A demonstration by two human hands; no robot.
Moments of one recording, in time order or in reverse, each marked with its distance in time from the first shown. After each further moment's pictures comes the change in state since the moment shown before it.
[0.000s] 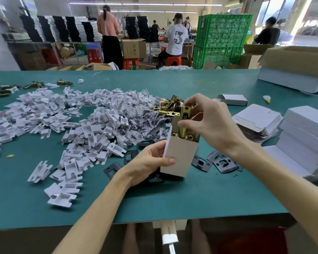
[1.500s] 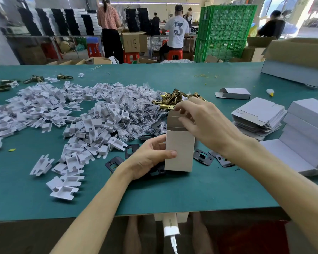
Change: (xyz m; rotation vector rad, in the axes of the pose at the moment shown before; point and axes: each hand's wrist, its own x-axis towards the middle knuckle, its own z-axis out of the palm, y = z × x) left_hand 0.001 -0.004 0.004 -0.026 0.069 0.020; right_hand -0.002 0.002 0.013 -0.346 -0.122 -0.193
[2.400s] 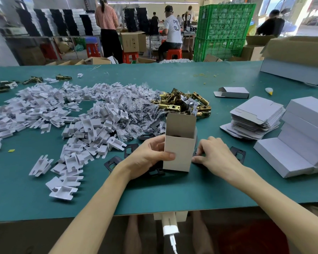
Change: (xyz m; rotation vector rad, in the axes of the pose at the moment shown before) left_hand -0.001 0.002 -0.003 0.076 -0.048 -0.010; right_hand -0.057 0.046 0.054 -0.071 -0.401 0.523
